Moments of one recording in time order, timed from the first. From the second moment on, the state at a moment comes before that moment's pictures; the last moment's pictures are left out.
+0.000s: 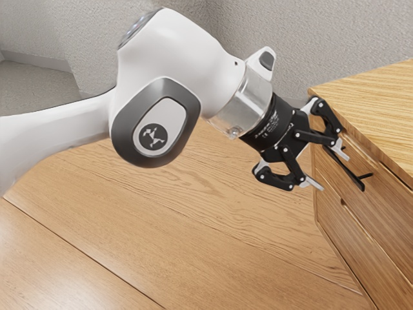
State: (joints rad) arm -1.93 -0.35 1.36 -1.73 0.14 2.32 -1.50
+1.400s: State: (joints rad) arm -1.90 -0.35 1.35 -1.74 0.16 2.32 -1.41
